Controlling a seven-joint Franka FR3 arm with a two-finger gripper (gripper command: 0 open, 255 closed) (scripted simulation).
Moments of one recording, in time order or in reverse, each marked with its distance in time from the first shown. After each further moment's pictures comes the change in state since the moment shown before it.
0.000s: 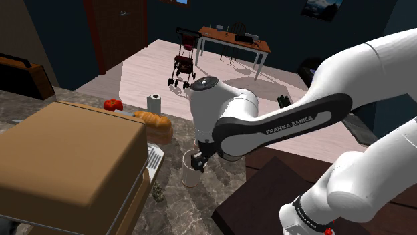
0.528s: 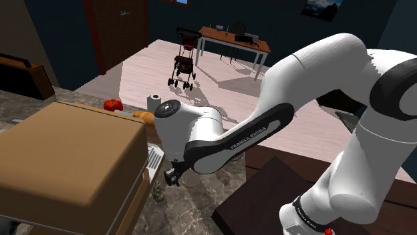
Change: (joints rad) arm 0.076 0.362 0.031 0.209 -0.222 0.074 0.262
